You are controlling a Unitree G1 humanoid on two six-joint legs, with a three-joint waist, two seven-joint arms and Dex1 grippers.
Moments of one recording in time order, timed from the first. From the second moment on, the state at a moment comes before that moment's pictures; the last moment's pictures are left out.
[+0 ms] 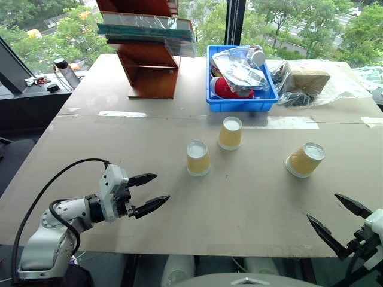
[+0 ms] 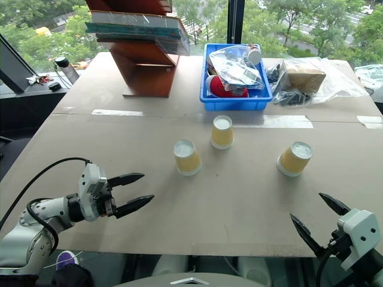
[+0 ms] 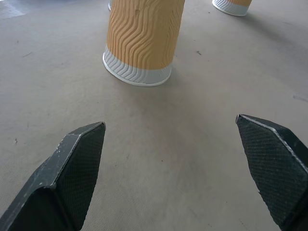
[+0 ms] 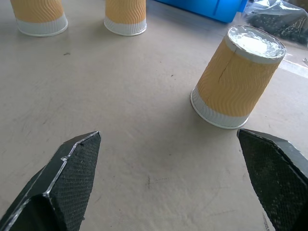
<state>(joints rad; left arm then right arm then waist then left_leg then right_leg) 0.22 0.72 0.26 -0.27 -0.55 0.32 -1.09 0.82 -0.43 -0.49 -0.69 0.43 0.08 0.75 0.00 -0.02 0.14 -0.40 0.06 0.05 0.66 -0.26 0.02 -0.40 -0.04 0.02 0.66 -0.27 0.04</state>
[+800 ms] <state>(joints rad) -0.22 0.70 0.07 -0.25 -0.54 0.52 -0.97 0.75 -0.63 -0.35 -0.83 0.53 0.08 0.92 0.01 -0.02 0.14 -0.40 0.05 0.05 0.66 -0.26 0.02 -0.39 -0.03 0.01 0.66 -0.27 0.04</state>
